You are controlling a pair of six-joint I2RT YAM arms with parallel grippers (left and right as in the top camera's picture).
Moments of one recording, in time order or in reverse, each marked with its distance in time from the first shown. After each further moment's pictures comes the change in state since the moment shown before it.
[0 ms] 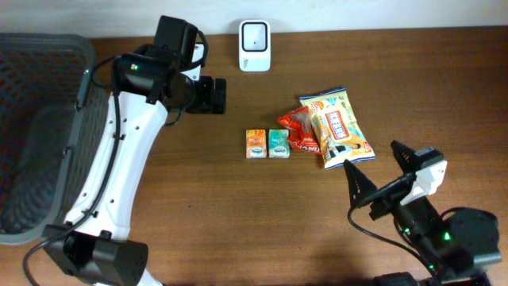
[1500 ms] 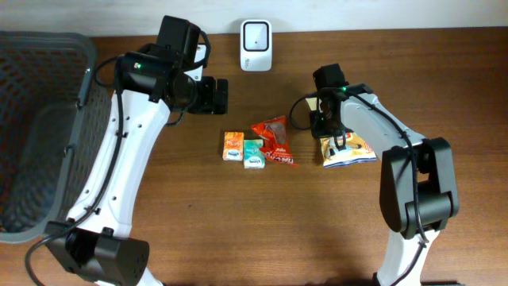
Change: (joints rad) left arm 0.000 0.008 -0.003 -0.003 -0.001 -0.003; right arm 0.112 1.539 0.665 -0.198 0.383 0.056
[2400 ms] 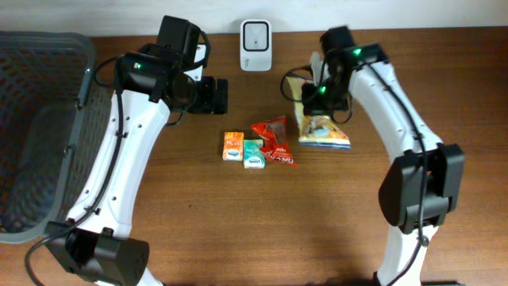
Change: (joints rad) left arm 0.000 0.000 0.000 0.000 0.000 0.000; right arm -0.035 0.032 0.449 -0.405 -0.500 -0.031
